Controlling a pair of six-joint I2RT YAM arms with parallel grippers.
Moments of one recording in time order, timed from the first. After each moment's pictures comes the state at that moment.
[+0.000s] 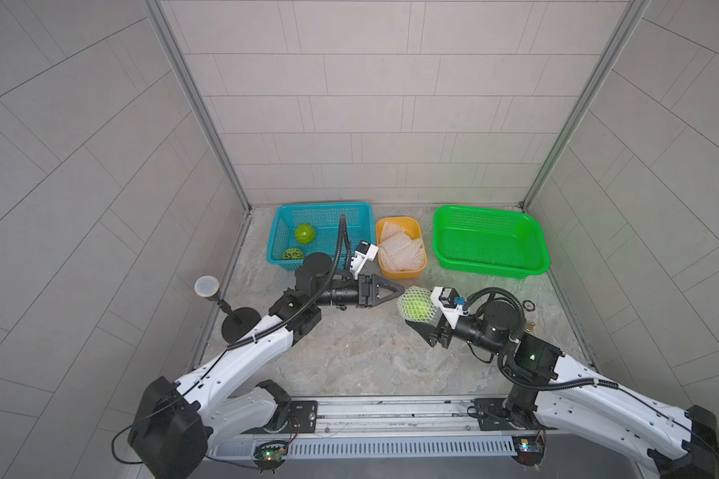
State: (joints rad) left arm -0.62 1.09 0.76 0.22 0.90 -1.05; right arm 0.86 0.72 0.50 0.07 -0.13 -0.05
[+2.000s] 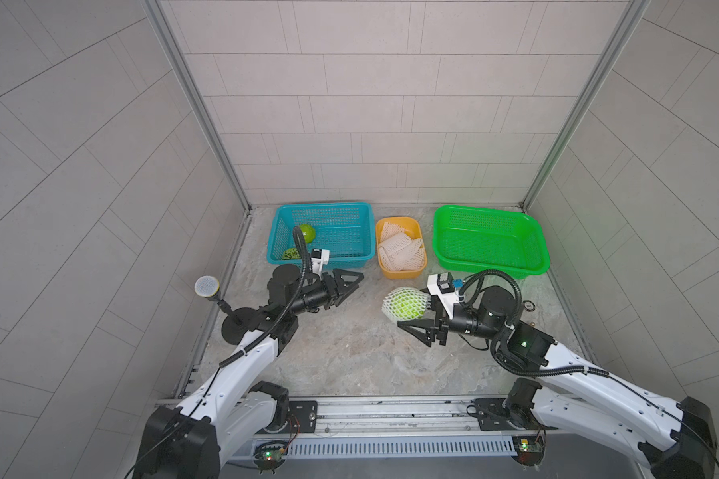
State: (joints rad) left arm -0.29 0.97 0.52 0.21 0.79 -1.12; right arm 0.77 0.85 0.59 0.21 -0.51 0.26
